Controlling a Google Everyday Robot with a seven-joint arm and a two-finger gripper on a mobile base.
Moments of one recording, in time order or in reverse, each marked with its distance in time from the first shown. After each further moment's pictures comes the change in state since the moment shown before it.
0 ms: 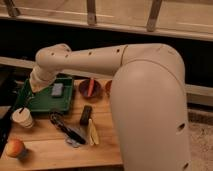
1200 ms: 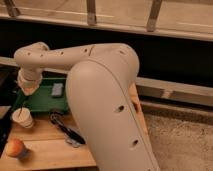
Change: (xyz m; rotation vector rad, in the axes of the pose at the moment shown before) arm -0.018 0.015 0.065 0.085 0.153 -0.054
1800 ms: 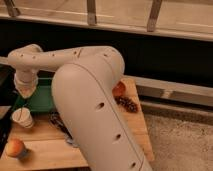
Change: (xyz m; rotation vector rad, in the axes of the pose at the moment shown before) arm -0.002 0.006 0.030 0.016 0.077 -0.018
